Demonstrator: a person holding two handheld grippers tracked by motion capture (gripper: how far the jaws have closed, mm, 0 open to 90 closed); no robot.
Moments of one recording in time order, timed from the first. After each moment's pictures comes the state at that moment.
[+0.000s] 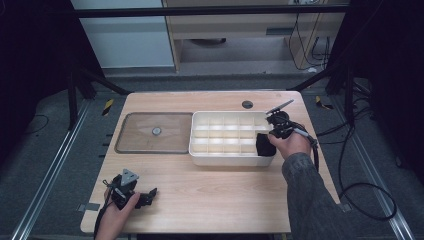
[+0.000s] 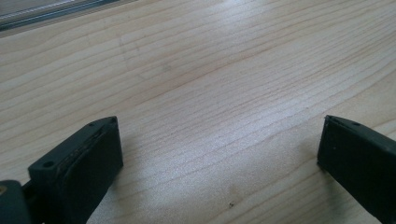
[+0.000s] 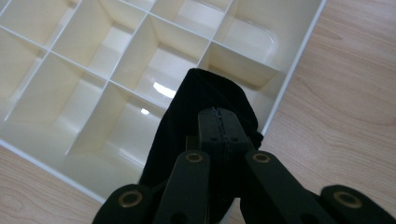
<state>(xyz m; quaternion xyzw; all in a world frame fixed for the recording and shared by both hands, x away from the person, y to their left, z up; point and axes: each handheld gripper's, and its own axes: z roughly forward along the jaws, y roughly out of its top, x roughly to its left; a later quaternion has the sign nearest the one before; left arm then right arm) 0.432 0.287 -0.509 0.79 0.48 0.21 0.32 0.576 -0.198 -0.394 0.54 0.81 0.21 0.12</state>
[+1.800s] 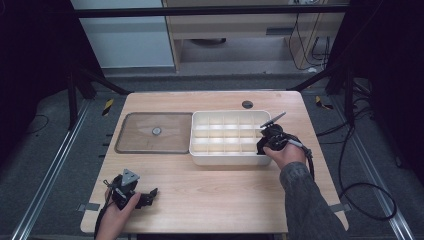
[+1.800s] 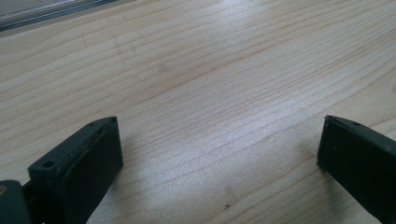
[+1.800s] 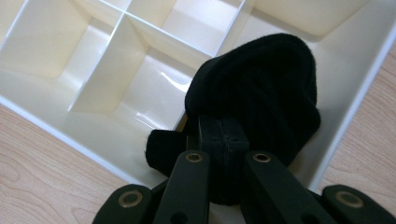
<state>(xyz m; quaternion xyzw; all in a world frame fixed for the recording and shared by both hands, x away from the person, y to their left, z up) 0.432 0.285 -0.509 0.79 0.48 0.21 0.32 0.564 -0.188 -0.431 0.52 0.83 0.19 0.07</state>
